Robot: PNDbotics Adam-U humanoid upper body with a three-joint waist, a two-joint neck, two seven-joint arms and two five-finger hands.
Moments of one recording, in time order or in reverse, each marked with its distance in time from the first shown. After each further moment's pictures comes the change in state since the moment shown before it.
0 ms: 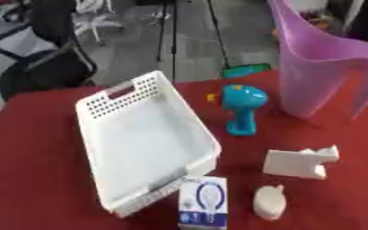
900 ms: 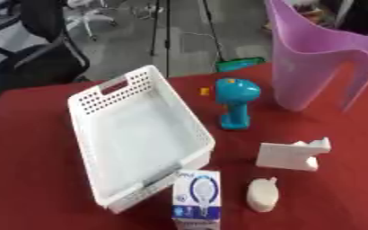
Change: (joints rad) left arm -0.001 0.008 0.000 0.000 -0.012 0.014 0.017; right arm -0.003 -0.002 0.012 0.000 0.052 0.166 0.095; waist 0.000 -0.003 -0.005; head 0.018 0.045
